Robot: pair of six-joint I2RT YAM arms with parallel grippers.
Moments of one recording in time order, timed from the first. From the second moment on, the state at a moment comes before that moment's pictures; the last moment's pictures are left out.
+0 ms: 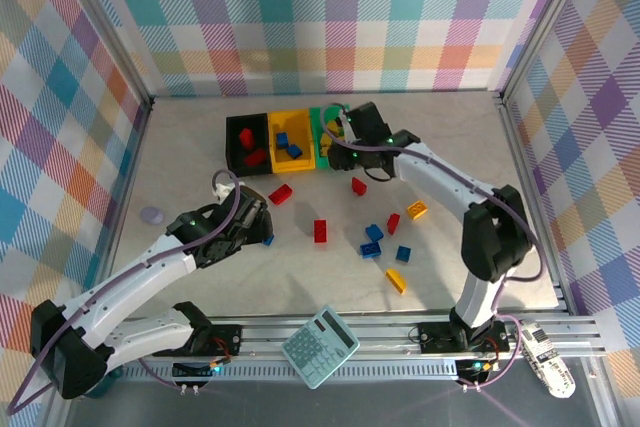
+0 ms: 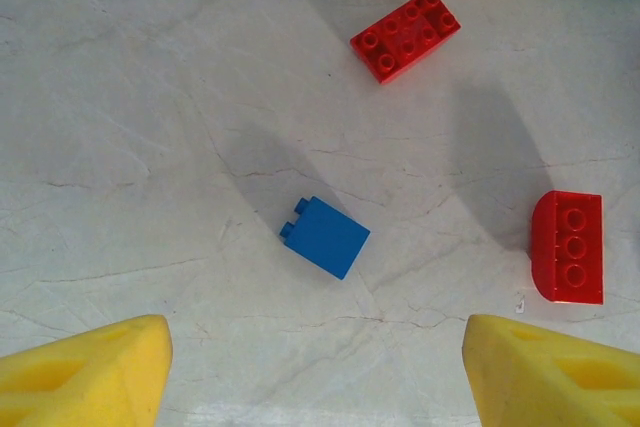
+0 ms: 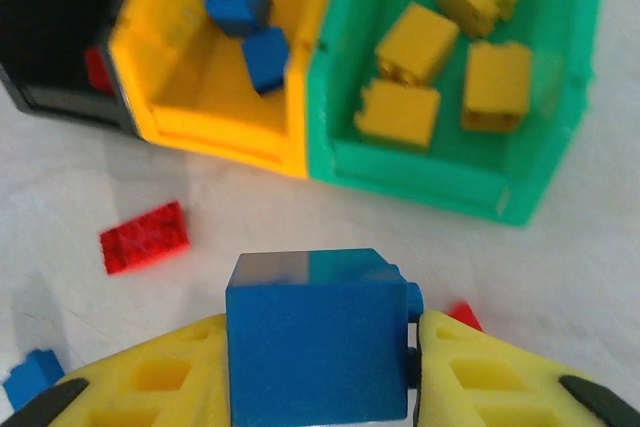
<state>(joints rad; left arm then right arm) -0.71 1.02 0.85 -0.88 -0.35 -0.77 0.60 1.80 1.51 -0.53 -0.08 0.25</state>
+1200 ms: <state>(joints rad) -0.71 1.08 0.73 -0.78 -0.31 -1.02 0.62 2.13 1.87 -0.59 -0.14 0.17</state>
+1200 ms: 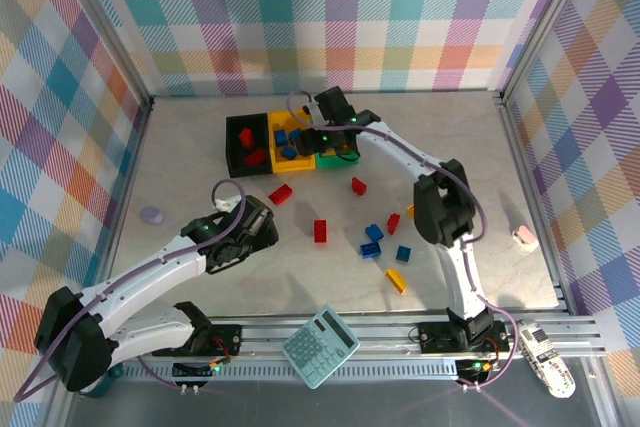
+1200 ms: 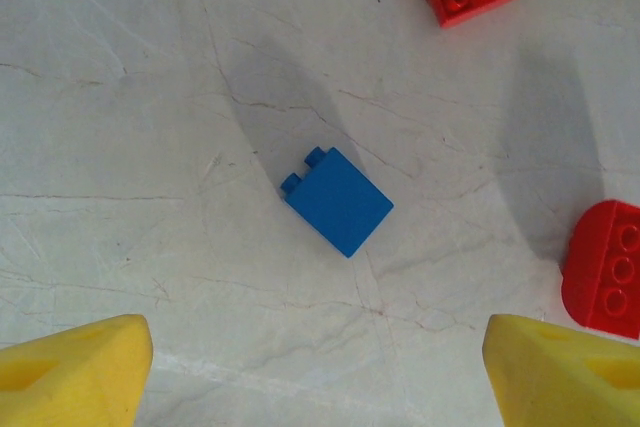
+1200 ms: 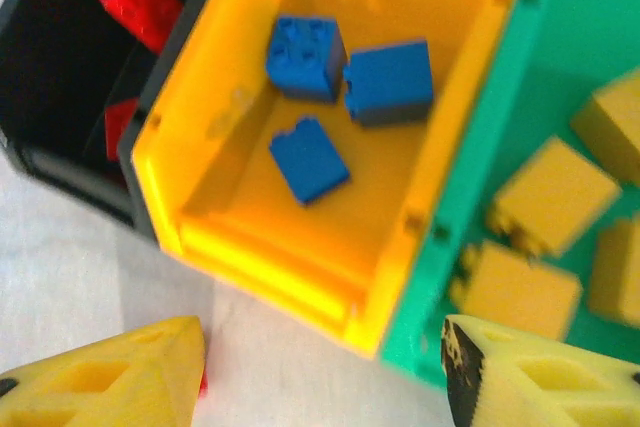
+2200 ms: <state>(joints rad) -0.71 1.52 0.86 -0.75 -0.38 -1.48 0.62 1.32 1.05 -0.53 -0.13 0.26</state>
